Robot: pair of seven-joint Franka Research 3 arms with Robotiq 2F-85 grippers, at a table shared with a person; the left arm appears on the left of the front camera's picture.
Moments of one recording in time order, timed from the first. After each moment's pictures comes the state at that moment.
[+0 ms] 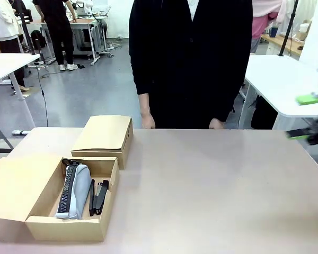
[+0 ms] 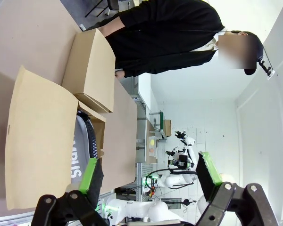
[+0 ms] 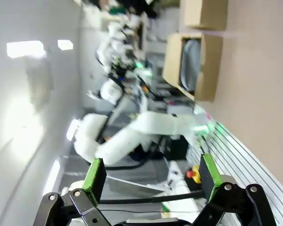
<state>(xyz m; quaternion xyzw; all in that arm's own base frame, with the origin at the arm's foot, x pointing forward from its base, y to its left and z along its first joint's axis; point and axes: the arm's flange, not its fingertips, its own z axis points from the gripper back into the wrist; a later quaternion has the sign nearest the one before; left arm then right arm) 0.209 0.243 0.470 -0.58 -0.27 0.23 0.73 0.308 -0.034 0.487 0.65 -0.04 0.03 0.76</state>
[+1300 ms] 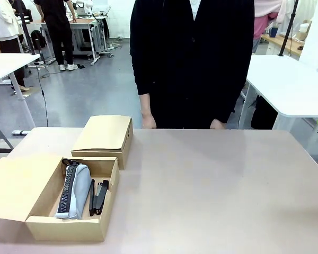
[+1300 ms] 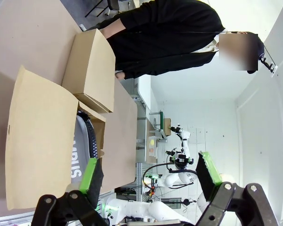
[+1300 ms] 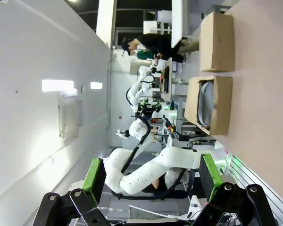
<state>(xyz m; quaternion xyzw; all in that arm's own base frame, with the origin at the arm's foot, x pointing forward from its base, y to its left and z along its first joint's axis) 0.209 0.243 0.470 -0.58 -0.27 0.23 0.73 0.307 -0.099 0.476 0.70 -0.10 -0.06 0.71</state>
